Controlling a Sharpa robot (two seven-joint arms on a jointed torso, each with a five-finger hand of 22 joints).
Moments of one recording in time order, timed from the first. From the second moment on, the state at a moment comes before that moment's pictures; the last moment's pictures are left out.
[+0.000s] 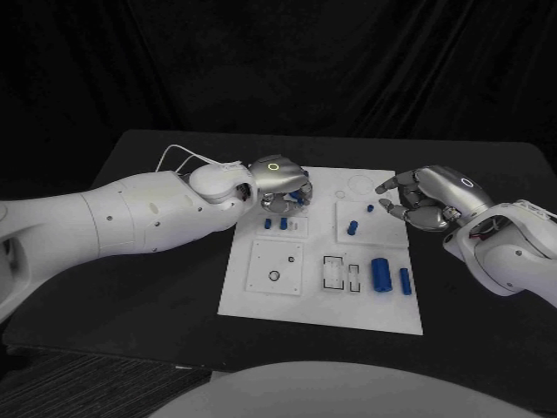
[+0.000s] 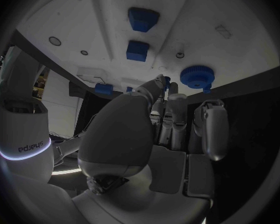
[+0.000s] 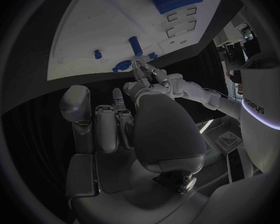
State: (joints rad) left arm 1.26 -0.55 -0.21 1.21 -1.73 -0.38 0.23; left_hand 1.50 -0.05 0.37 0.03 0.10 1.07 0.09 0.10 0.32 1.09 0.06 0.24 0.26 1.27 -0.04 1.15 0.78 0.06 1.45 0.07 1.34 1.31; right arm 1.22 -1.03 -0.21 1.68 -1.48 -0.63 -0.03; right_hand 1.37 -0.10 0.29 0.22 0.51 0.89 0.11 0.21 0.10 1.46 0.02 1.46 1.31 1.47 -0.05 1.39 1.31 0.10 1.39 0.06 0.95 1.31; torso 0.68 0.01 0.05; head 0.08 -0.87
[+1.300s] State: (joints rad) left arm 1.29 -0.65 -0.21 1.26 -1.70 -0.27 0.21; left_hand 1.50 -0.06 0.36 0.07 0.06 1.07 0.08 0.08 0.30 1.14 0.03 0.15 0.21 1.23 -0.04 1.09 0.71 0.06 1.44 0.07 1.29 1.31; right arm 1.20 -1.02 -0.21 1.68 -1.47 -0.61 -0.03; right_hand 1.37 -0.10 0.29 0.22 0.51 0.90 0.12 0.21 0.10 1.46 0.02 1.46 1.31 1.47 -0.05 1.39 1.31 0.10 1.39 0.06 0.94 1.31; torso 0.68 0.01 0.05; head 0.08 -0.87
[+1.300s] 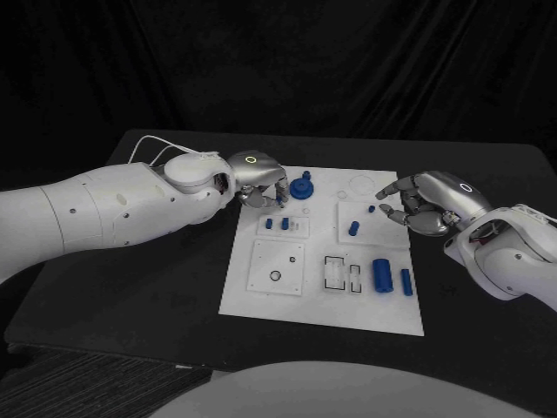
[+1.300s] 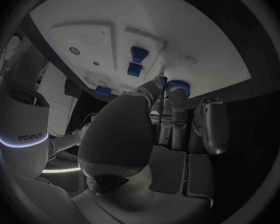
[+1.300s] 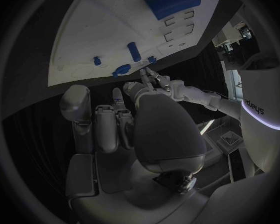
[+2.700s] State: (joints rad) left arm 1.27 -0.61 -0.21 1.23 -1.69 -0.26 0.19; left_hand 1.51 -0.06 0.36 0.07 0.05 1.07 0.08 0.08 0.30 1.14 0.03 0.13 0.20 1.21 -0.03 1.07 0.68 0.06 1.42 0.07 1.26 1.31; right arm 1.20 -1.02 -0.21 1.67 -1.47 -0.61 -0.03; right_hand 1.37 -0.10 0.30 0.21 0.51 0.90 0.12 0.21 0.10 1.46 0.02 1.45 1.31 1.47 -0.05 1.39 1.31 0.10 1.39 0.06 0.94 1.31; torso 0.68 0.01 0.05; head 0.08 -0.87
